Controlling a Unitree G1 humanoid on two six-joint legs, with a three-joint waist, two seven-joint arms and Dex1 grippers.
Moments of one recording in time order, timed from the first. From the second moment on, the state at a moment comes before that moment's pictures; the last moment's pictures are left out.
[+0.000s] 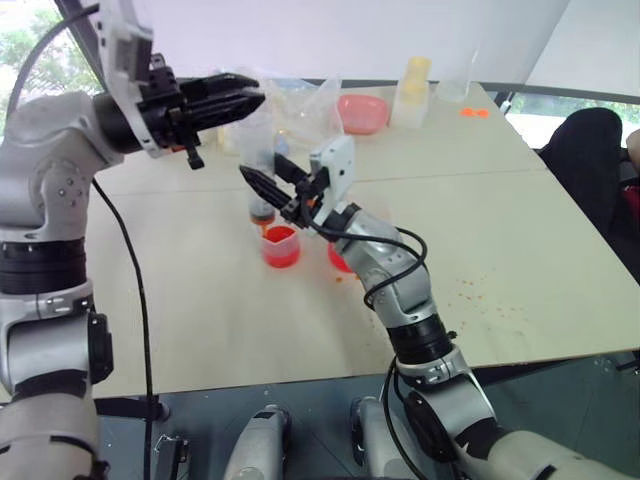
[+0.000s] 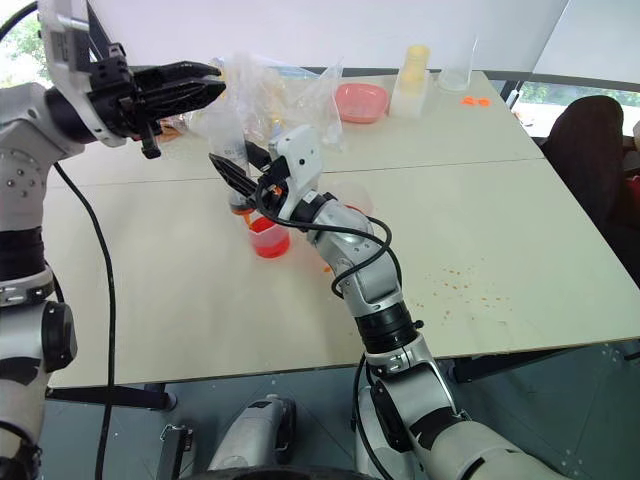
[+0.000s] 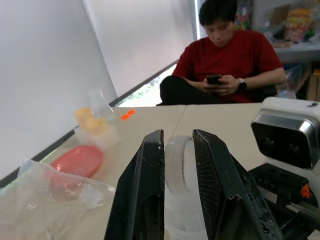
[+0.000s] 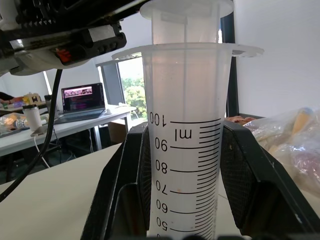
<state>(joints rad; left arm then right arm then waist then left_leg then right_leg) -0.96 0.74 0.13 0.07 -0.60 0.56 -1.10 -0.71 0.07 0.18 0.05 0.32 0.25 0.50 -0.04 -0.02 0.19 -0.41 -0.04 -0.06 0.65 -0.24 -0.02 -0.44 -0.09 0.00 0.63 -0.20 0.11</state>
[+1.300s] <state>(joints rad) -0.90 0.72 0.12 0.09 -0.58 0.56 -1.08 -0.71 0.02 0.15 0.05 0.31 0.29 0.52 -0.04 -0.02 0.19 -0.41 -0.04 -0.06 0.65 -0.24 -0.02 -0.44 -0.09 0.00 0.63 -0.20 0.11</state>
